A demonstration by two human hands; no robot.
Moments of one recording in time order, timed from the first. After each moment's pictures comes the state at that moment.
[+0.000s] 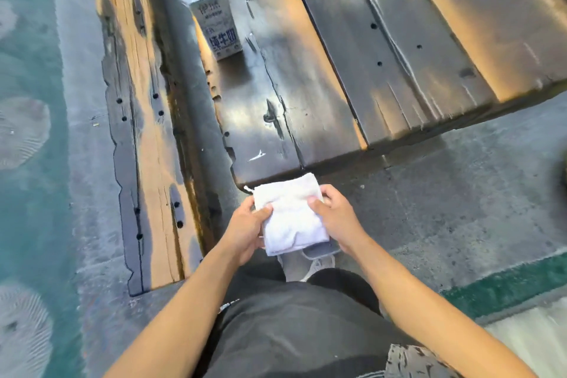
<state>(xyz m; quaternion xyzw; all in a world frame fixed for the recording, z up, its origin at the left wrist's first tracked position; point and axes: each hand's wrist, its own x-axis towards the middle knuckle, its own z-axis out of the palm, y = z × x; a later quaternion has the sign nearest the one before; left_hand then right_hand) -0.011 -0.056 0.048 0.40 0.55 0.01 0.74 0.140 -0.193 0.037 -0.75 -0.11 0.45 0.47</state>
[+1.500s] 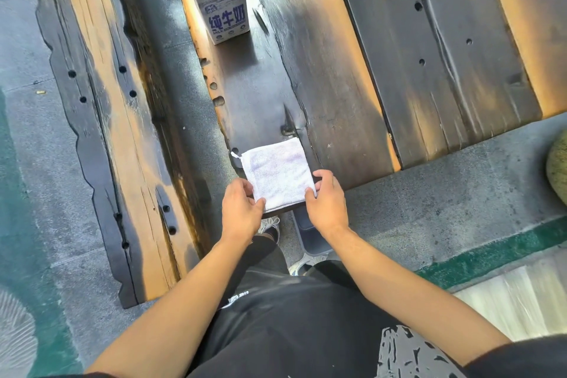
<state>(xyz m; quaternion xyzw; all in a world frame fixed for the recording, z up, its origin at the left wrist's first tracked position) 0.029 0.082 -0.026 0.71 0.55 -0.04 0.44 0.164 -0.044 -0.022 -0.91 -0.15 0.32 0.24</state>
